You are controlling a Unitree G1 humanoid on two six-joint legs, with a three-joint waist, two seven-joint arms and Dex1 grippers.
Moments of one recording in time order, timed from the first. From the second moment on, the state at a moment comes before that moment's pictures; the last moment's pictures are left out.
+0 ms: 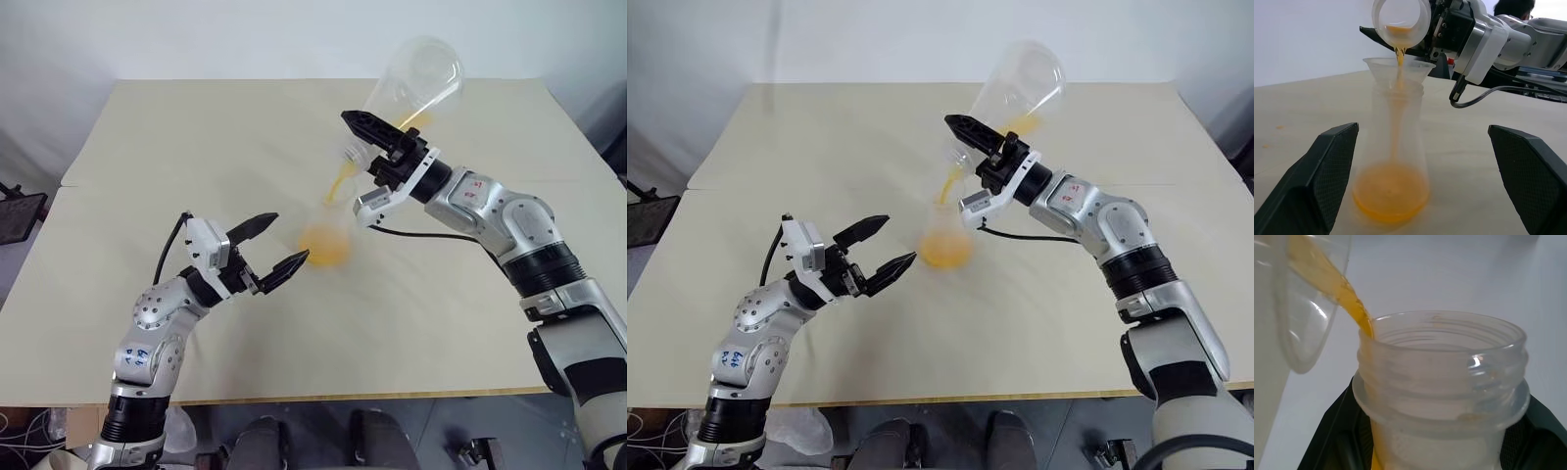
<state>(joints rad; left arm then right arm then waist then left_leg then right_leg) -0.23 0.36 0.07 -0.27 -0.50 0.21 -0.70 -1.02 -0.65 0.39 0.45 -1.04 -0.63 -0.25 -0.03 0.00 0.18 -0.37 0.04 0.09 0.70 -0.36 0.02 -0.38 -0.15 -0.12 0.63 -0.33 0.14</state>
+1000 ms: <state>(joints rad) -0.23 0.36 0.07 -0.27 -0.50 0.20 -0.69 -1.02 -0.65 0.43 0.45 -1.09 -0.63 -0.33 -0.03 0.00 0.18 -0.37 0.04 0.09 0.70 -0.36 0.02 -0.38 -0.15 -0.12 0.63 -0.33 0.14</state>
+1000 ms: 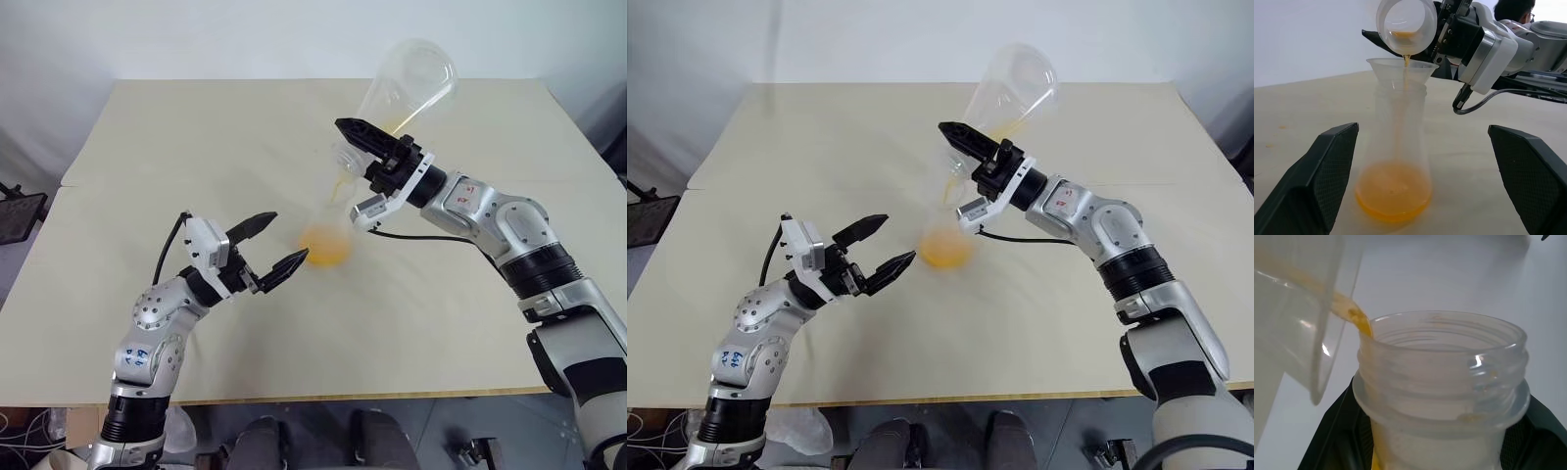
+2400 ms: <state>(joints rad) -0.23 0.35 0.06 -0.27 -0.50 0.19 -0.68 -1.03 -0.65 0.41 0.47 -0.96 -0.66 -0.30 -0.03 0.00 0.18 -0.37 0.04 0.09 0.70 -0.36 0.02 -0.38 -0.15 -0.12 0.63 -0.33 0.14</state>
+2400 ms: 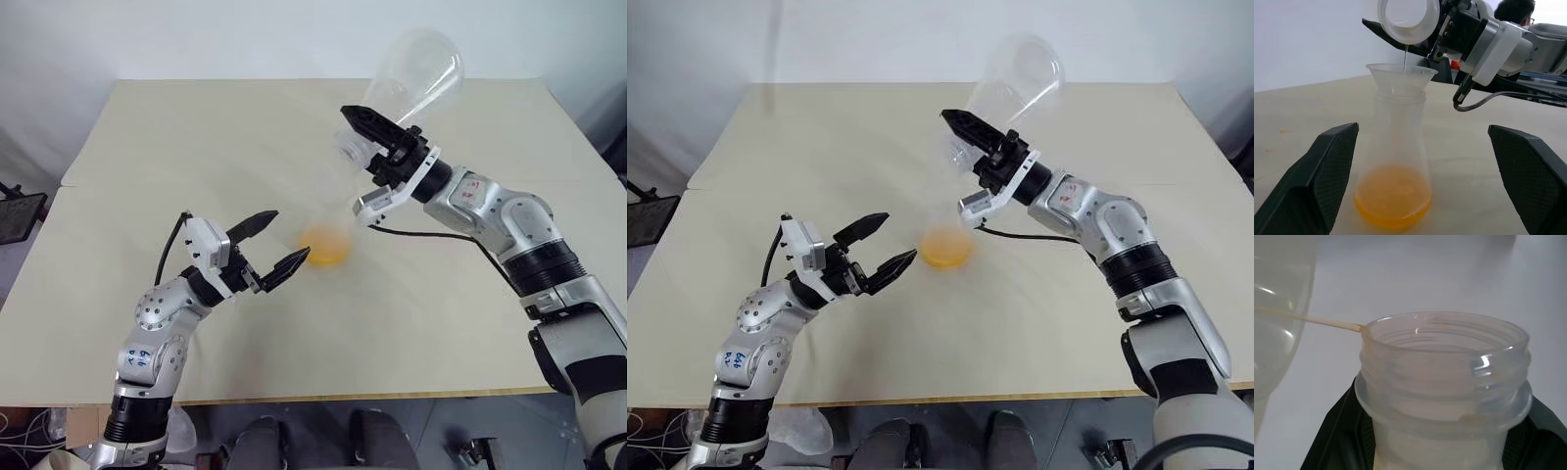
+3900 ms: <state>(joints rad) -0.22 0.37 0.06 -0.27 -0.51 0.22 -0.72 -0.45 -0.47 -0.27 0.12 0.45 0.02 0.59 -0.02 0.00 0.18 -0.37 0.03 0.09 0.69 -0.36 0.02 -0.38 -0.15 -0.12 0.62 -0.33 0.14</state>
